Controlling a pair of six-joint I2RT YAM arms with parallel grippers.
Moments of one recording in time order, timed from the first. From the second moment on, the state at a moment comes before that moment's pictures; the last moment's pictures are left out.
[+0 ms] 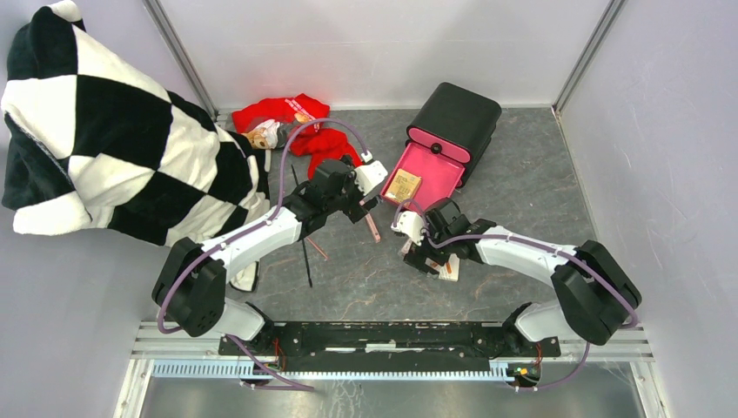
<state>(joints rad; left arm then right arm) -0.64 1.43 0.93 -0.05 -0.02 0.46 0.69 1.39 0.68 -0.31 -0.19 -0.46</state>
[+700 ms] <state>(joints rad) -0.63 1.43 0.92 -0.05 -0.03 0.47 0.69 1.46 0.72 -0.34 -0.19 -0.46</state>
